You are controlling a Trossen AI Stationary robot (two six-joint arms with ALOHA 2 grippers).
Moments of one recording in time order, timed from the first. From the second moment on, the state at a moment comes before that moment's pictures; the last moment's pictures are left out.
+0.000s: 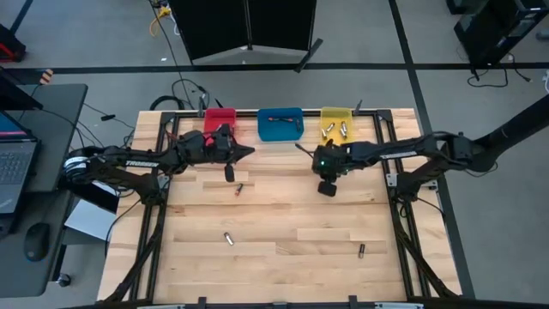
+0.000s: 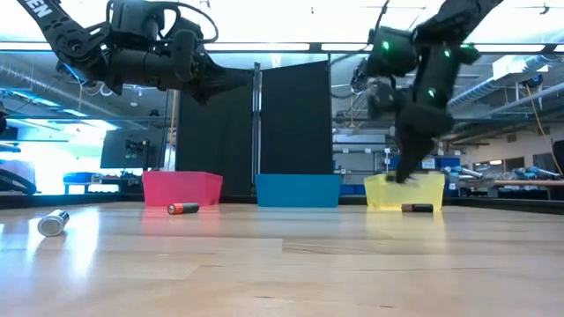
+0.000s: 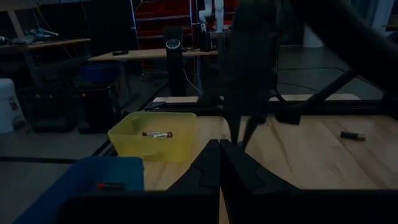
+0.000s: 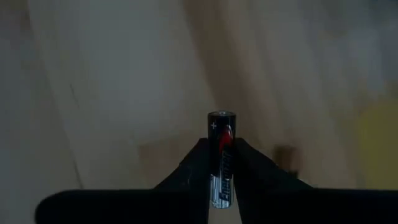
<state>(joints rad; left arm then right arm) 0.36 1.22 0.42 0.79 0.22 0.07 -0.21 1.46 0.81 -0.57 0.08 0.10</state>
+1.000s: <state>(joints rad) 0.34 1.22 0.42 0.78 0.22 0.07 -0.76 1.56 1.00 -0.64 0.06 0.19</state>
